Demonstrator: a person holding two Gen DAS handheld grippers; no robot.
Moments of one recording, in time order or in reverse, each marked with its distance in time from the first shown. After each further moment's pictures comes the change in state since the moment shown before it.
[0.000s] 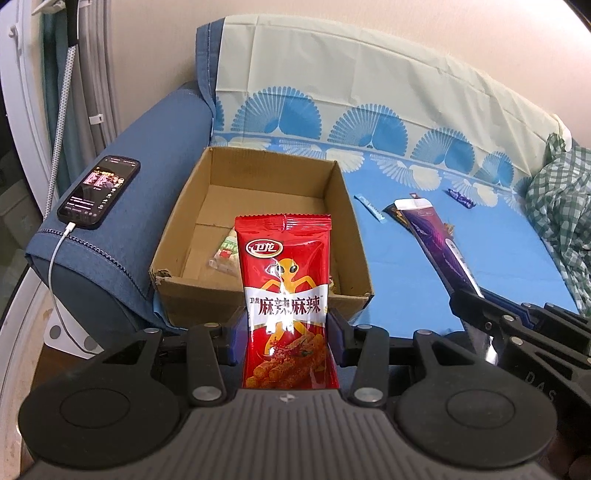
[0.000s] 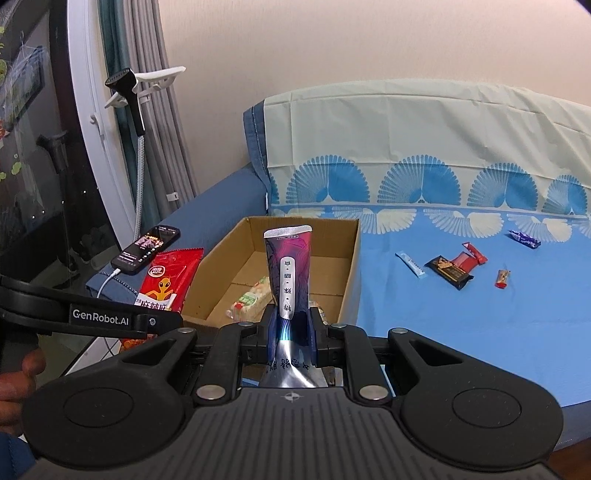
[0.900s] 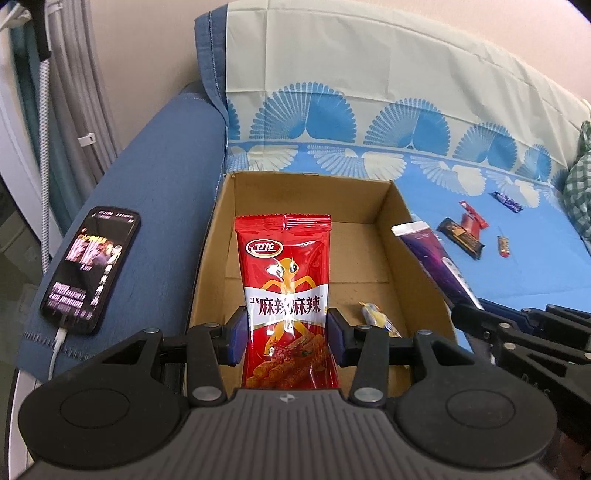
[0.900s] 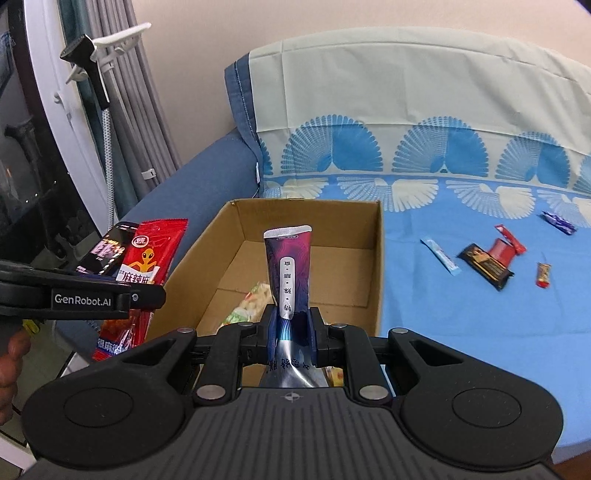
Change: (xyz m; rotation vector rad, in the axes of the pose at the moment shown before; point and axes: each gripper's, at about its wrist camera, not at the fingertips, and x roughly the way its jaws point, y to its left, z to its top) left arm 0.119 0.055 0.109 0.070 0.047 0.056; right arm 0.156 0.008 0.057 0.044 0.146 -0.012
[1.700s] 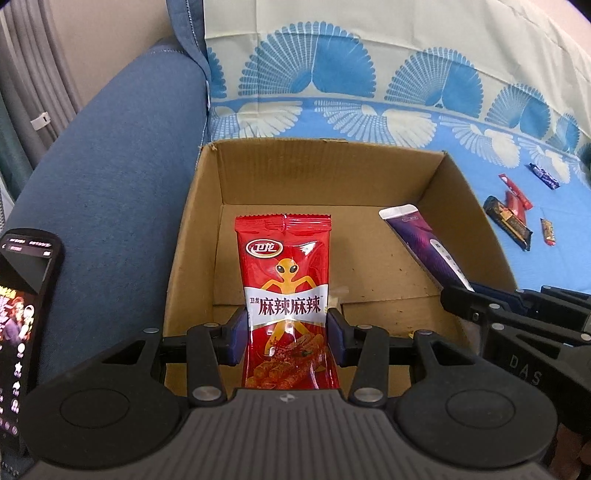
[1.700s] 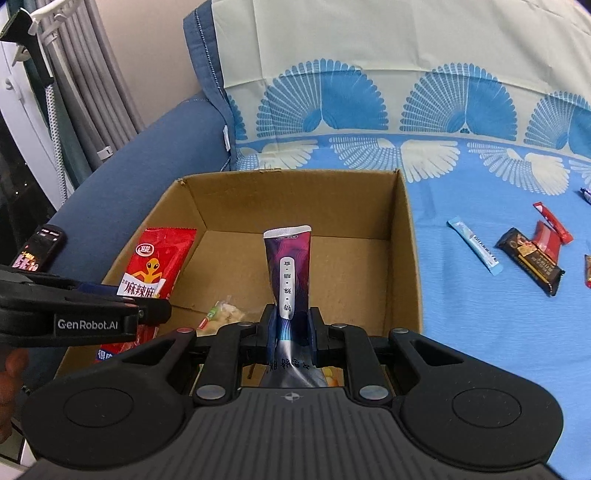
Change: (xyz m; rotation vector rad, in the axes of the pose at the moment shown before) left arm 0.147 0.019 0.046 0.043 0.135 -0.009; right arm 0.154 -0.027 0.031 0.050 0.117 -0.024
